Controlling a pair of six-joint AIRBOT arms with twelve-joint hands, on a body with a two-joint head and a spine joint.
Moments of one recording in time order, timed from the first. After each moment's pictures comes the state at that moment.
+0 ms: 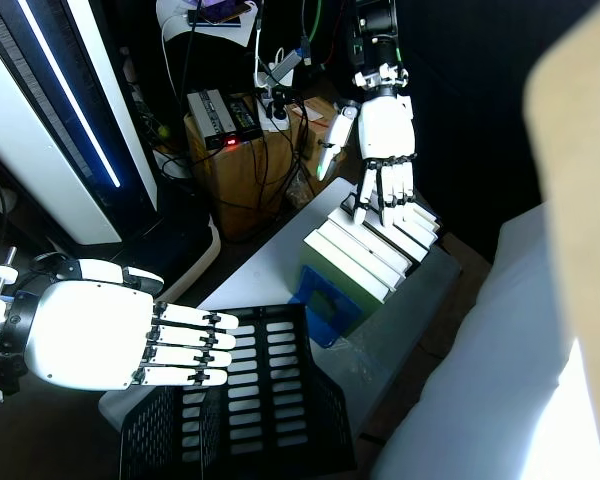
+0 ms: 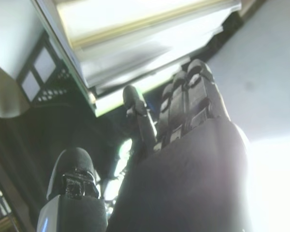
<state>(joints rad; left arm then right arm) 0.63 -1.21 1.46 0.50 -0.45 0.33 -0.75 -0.88 1.11 -0.07 0.60 -0.60</state>
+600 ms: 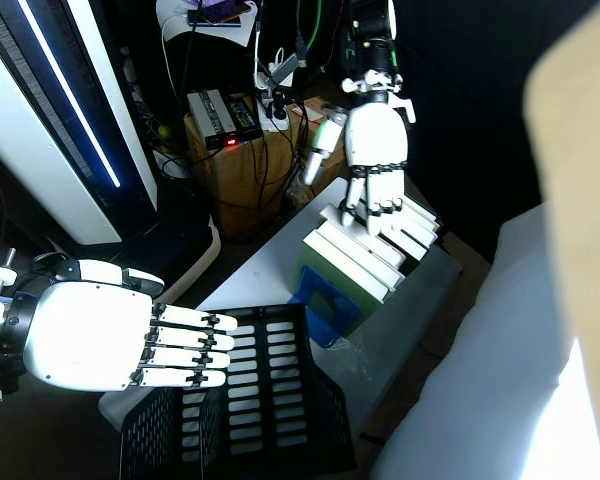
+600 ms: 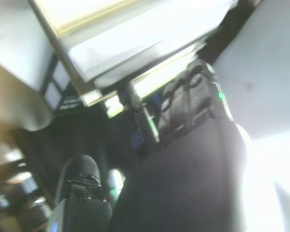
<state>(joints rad) 0.59 -1.19 1.38 0.70 -0.40 0.37 -0.77 -0.89 1.11 -0.05 0.62 -0.60</state>
